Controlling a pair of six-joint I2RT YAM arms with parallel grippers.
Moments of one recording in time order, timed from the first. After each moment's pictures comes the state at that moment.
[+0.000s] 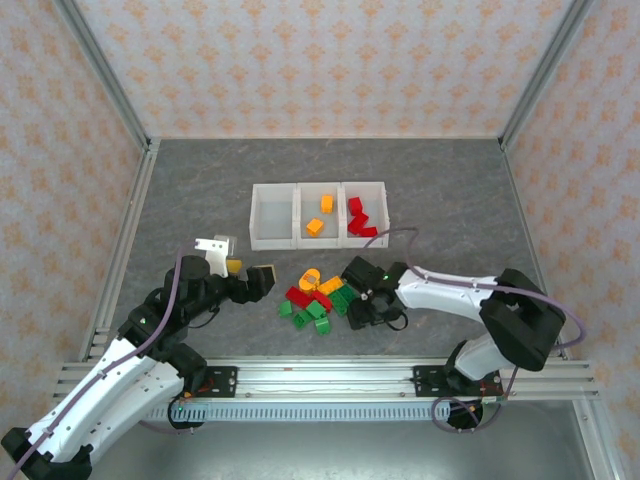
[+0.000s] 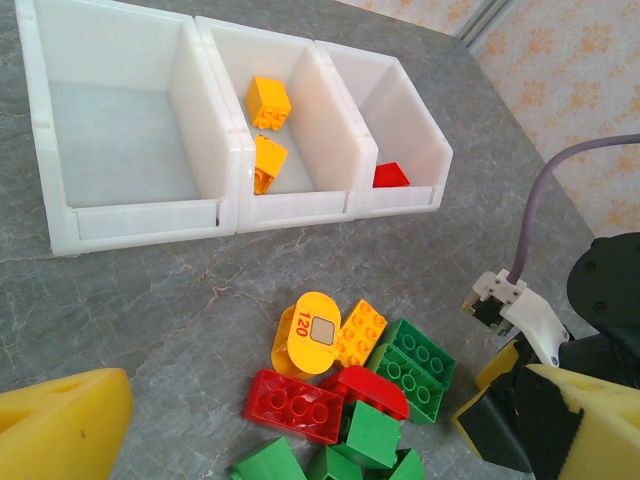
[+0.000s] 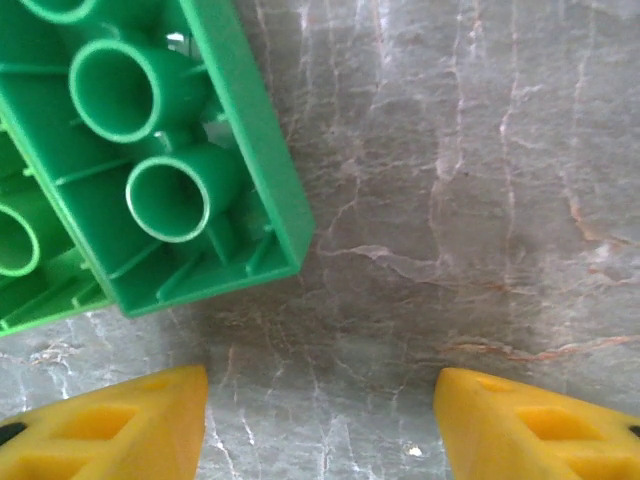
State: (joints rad) left arm -0.54 0.53 0.57 -0.52 0.05 -0.52; right arm 0.89 1.47 0.76 -0.71 -0.05 0.60
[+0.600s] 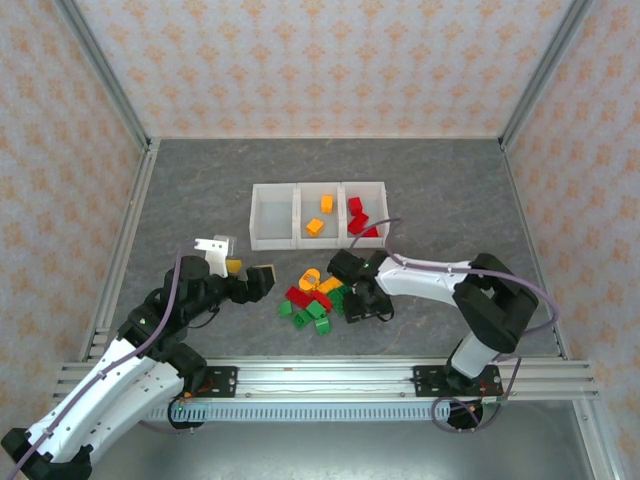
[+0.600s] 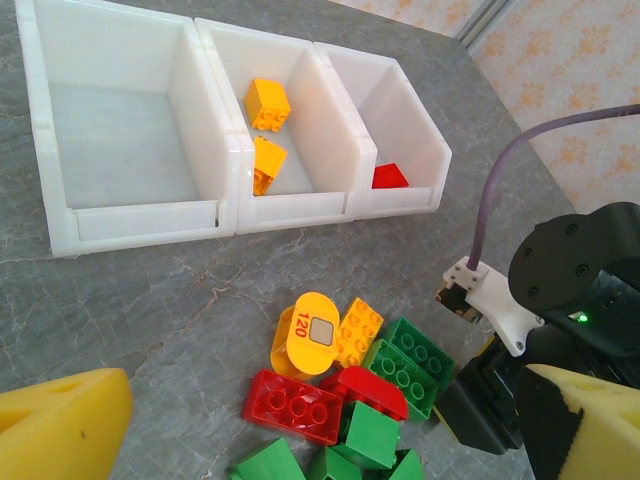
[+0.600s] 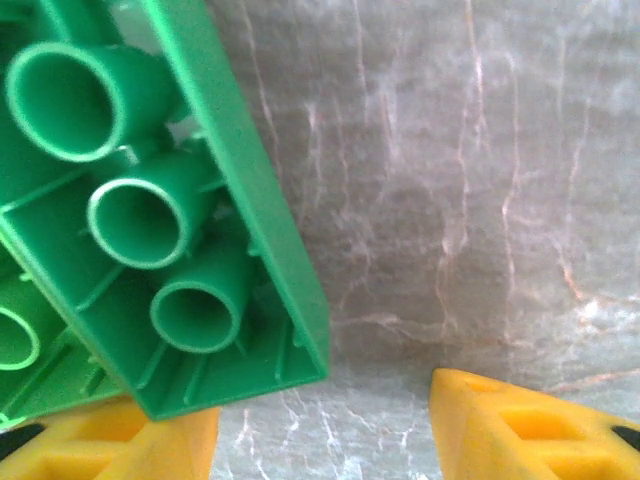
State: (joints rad) left arm -0.54 0.53 0.57 -0.52 0.05 -0.52; right arm 0.90 1.64 0.92 -0.81 0.00 0.63
